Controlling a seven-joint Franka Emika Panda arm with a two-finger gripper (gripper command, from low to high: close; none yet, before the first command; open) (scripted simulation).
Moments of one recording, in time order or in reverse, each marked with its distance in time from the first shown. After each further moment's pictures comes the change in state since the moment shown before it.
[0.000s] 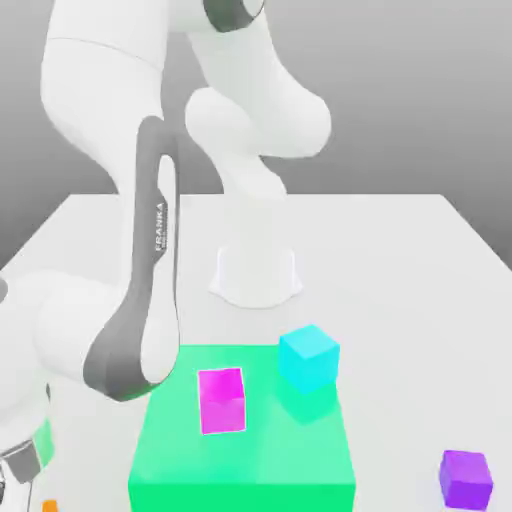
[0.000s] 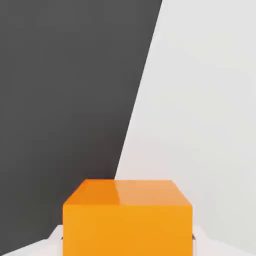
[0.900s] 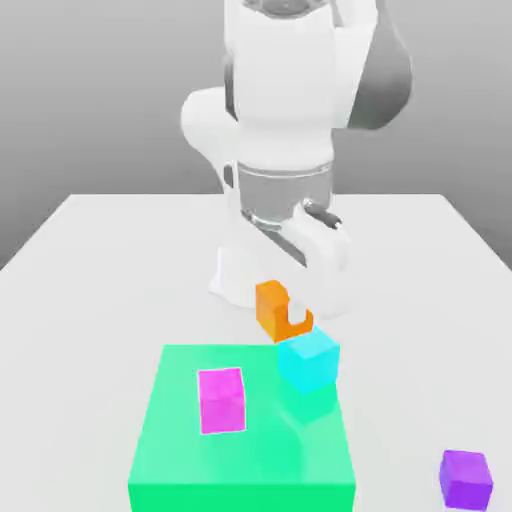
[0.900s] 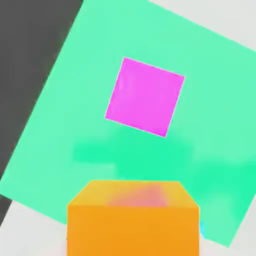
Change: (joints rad) arm 0.318 -0.928 0.225 -0.594 0.064 -0.329 0.290
